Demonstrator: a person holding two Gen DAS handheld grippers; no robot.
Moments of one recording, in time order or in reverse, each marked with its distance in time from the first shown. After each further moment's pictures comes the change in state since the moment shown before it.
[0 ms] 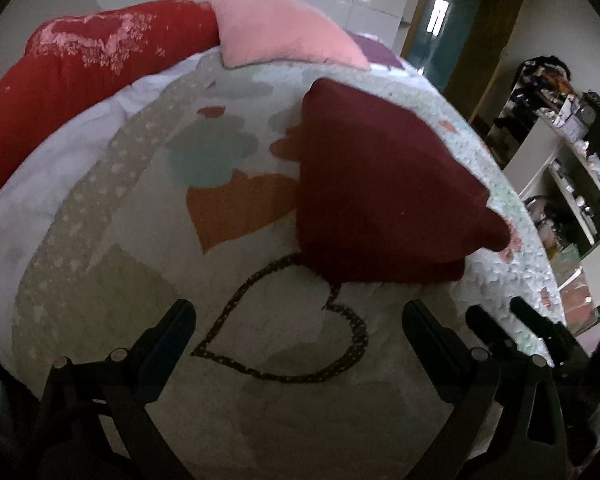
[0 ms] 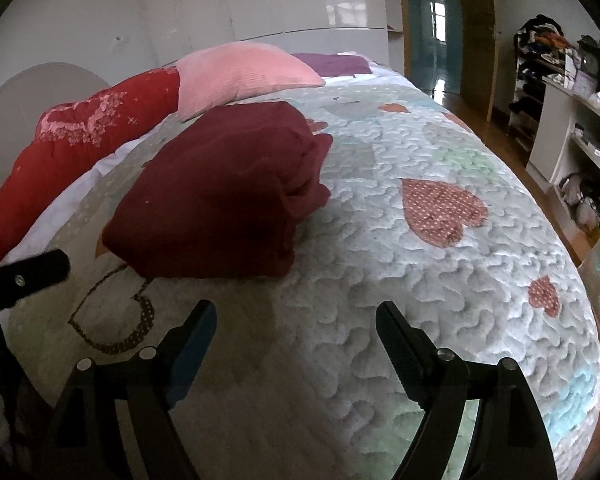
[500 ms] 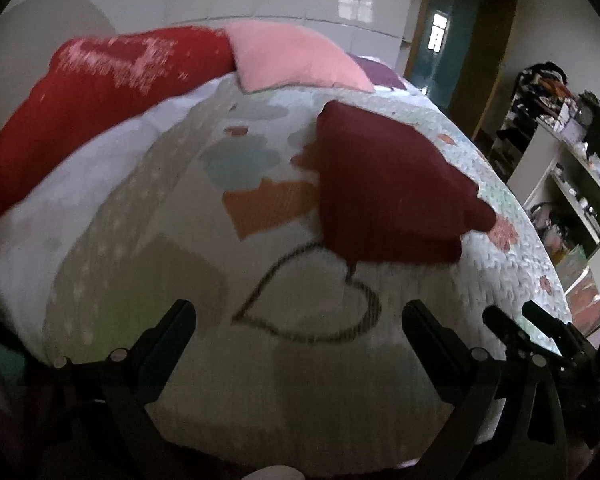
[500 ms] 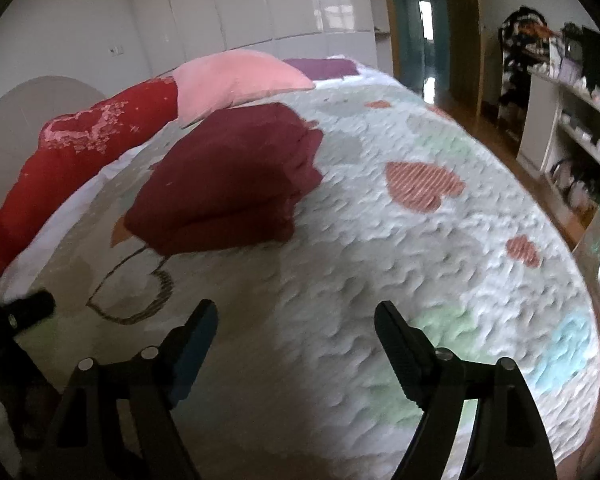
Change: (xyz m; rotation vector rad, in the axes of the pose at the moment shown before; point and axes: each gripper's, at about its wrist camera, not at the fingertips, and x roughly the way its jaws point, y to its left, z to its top) left arm -0.045 0.008 -0.028 0.030 -0.113 0.037; right arm -0.031 -0.001 -0.028 0.040 -0.026 -0.018
